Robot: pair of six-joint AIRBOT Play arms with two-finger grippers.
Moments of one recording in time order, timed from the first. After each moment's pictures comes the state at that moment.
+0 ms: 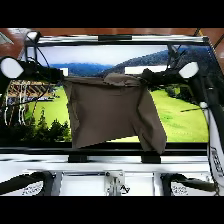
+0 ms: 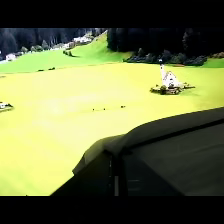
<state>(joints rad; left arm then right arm) -0.20 -1.31 1.48 1.50 -1.07 -1.64 0.10 -1.44 1.37 -0.98 0.92 1.56</state>
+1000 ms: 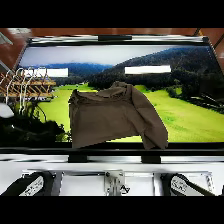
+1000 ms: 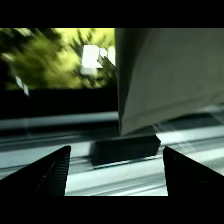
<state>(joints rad) 0.16 -1.01 0.73 1.11 -1.39 -1.43 -0.43 -1.26 1.42 -1.22 1.49 1.42</state>
